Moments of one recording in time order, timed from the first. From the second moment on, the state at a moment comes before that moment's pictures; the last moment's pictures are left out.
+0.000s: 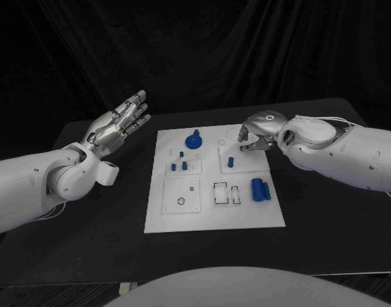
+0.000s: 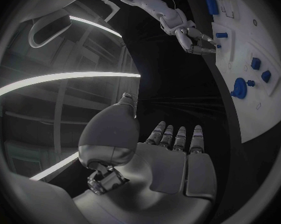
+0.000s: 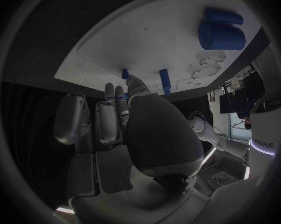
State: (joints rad) left arm 1.20 -0.93 -0.21 1.39 -0.17 0.04 0.68; left_hand 1.03 0.05 -0.13 0.29 0.05 0.11 -0.07 0.02 0.02 0.00 -0.07 0.06 0.01 0.00 0.03 0.00 0.00 0.16 0.00 0.12 0.00 0.00; right arm 1.25 -0.69 -0.21 1.22 -1.75 -0.29 0.01; right_hand 1.53 -0.09 0.02 0.27 0.36 1.02 0.11 0.08 0.16 0.95 0.07 0.33 0.31 1.46 -0.03 1.31 1.14 0.07 1.45 0.08 1.17 1.31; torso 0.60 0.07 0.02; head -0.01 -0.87
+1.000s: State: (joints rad) left arm 1.20 -0.92 -0.21 1.38 -0.17 0.05 0.68; left_hand 1.12 0.13 -0.21 0.29 0.17 0.13 -0.03 0.02 0.02 0.00 -0.03 0.07 0.01 0.00 0.06 0.00 0.00 0.14 0.00 0.18 0.00 0.00; right arm 1.24 -0.66 -0.21 1.18 -1.73 -0.26 0.02; right_hand 1.55 -0.10 0.07 0.27 0.45 1.02 0.12 0.08 0.16 0.95 0.07 0.33 0.29 1.46 -0.03 1.31 1.13 0.07 1.44 0.08 1.17 1.31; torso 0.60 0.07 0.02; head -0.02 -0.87
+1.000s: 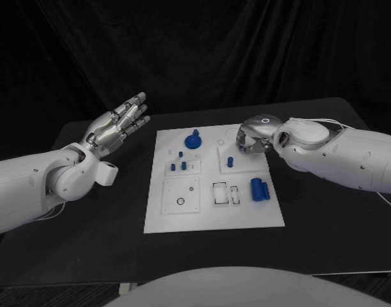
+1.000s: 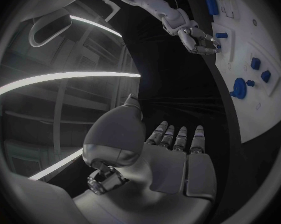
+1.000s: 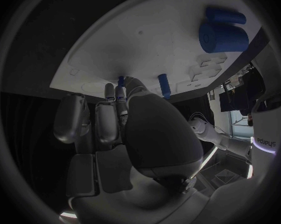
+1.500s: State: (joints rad) left arm 1.20 -0.92 -0.21 1.37 -0.17 0.06 0.68; left_hand 1.13 0.15 -0.21 0.29 0.20 0.13 -0.03 0.02 0.02 0.00 -0.03 0.07 0.01 0.00 0.08 0.00 0.00 0.15 0.00 0.18 0.00 0.00; right arm 1.23 -0.65 -0.20 1.17 -1.73 -0.25 0.03; right_hand 1.58 -0.12 0.14 0.24 0.53 1.04 0.12 0.09 0.17 0.97 0.07 0.34 0.27 1.46 -0.03 1.31 1.12 0.07 1.44 0.08 1.17 1.31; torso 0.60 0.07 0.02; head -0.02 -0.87
